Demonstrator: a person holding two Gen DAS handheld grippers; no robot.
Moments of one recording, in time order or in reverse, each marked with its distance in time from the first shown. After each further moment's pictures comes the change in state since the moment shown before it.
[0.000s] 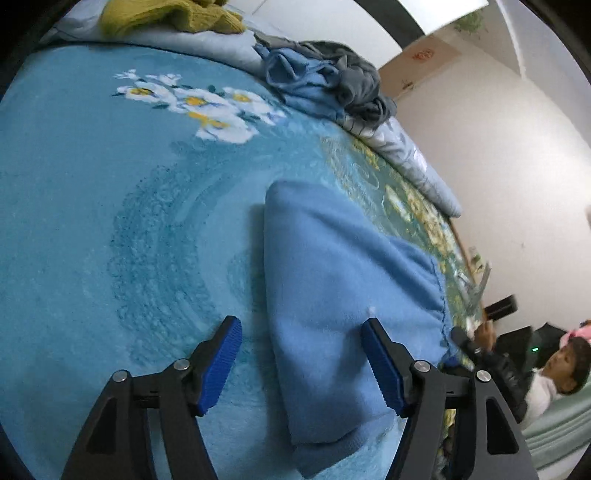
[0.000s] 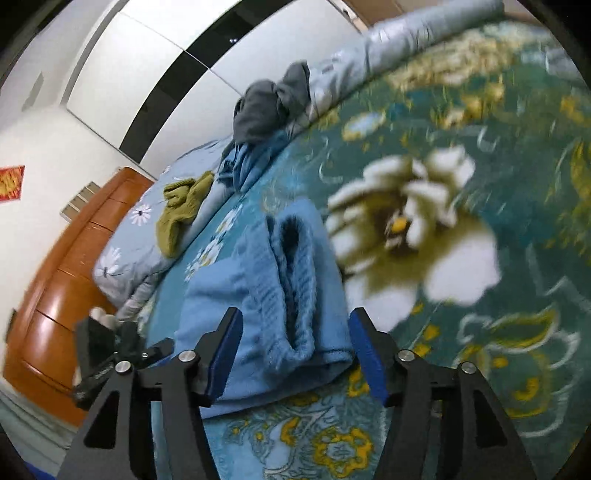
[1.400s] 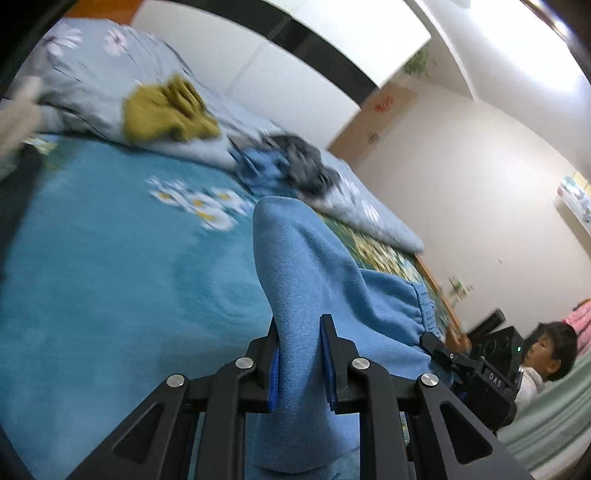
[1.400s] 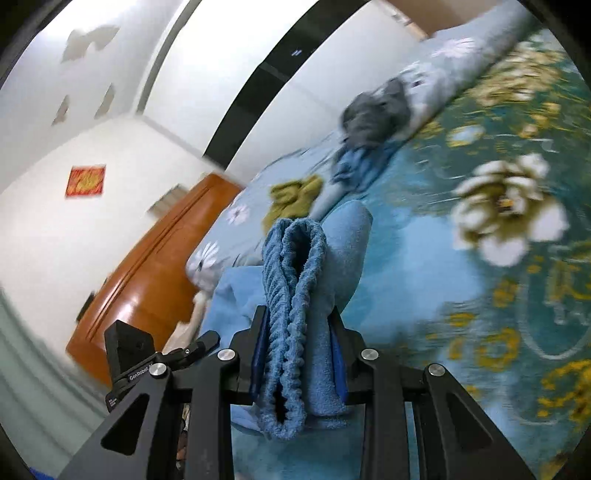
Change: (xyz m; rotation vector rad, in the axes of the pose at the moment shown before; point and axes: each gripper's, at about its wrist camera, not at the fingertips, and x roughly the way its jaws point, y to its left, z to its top) left arm -0.179 -0.052 -0.065 0.104 -0.303 -0.003; right arm -0.069 0.107 -0.051 -0.092 -0.027 0.341
